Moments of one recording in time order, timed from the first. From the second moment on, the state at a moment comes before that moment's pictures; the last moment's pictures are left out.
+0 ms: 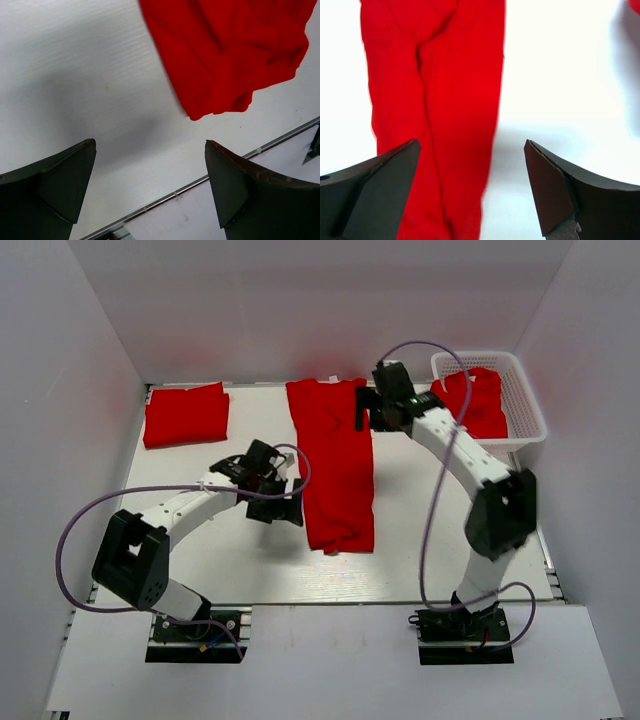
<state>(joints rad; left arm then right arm) -0.50 1.47 0.99 -0.65 0.26 -0.34 0.48 1.88 1.72 -0.65 0.17 0.32</state>
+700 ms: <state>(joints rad) -0.76 1.70 1.07 -0.58 0.08 -0.46 0.52 1.33 0.93 -0.74 0.16 0.56</state>
